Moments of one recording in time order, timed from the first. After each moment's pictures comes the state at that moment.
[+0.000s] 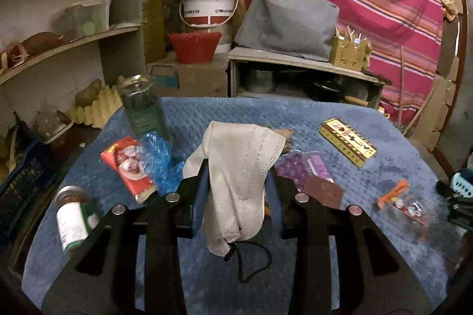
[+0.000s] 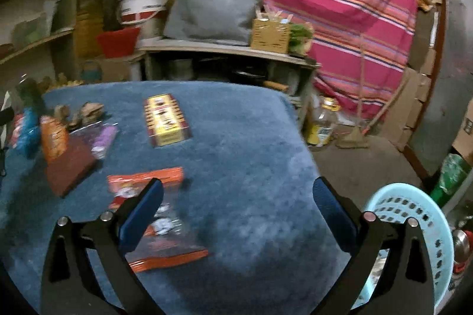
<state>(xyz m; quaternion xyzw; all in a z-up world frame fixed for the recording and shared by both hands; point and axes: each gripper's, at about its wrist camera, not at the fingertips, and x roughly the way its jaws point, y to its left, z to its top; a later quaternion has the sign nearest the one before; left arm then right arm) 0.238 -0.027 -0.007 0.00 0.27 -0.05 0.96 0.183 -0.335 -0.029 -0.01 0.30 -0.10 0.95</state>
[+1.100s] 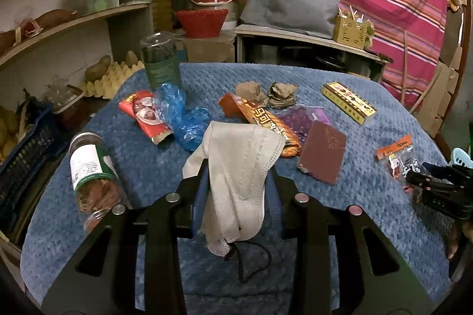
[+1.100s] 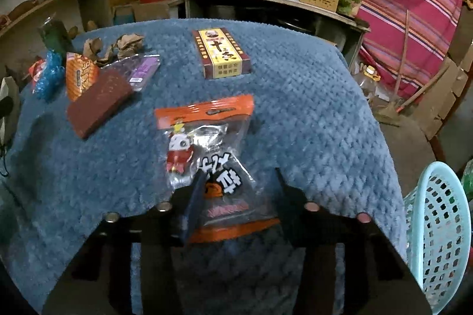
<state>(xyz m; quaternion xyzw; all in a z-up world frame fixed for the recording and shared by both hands) 0.197 -0.012 -0.037 0.00 0.31 -0.04 0.95 0.195 -0.299 -0.073 -0.03 0.41 -0.03 0.91</state>
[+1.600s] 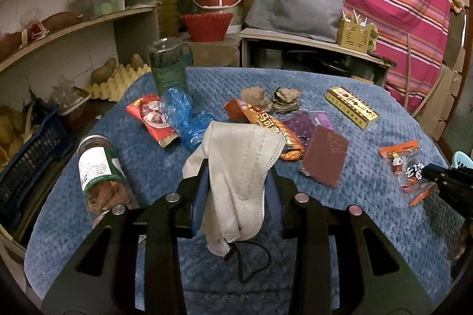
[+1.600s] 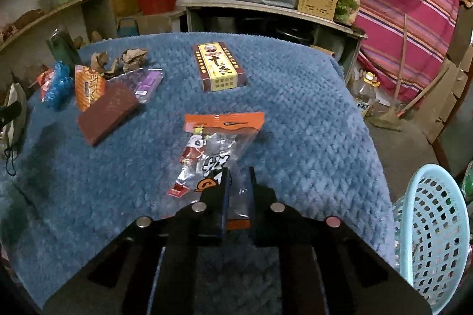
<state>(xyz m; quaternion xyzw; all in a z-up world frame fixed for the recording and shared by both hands) 0.193 -0.014 -0.030 0.00 0.31 -0.03 0.95 0.182 -0.311 -0.057 -0.02 0.38 -0.02 0.92</state>
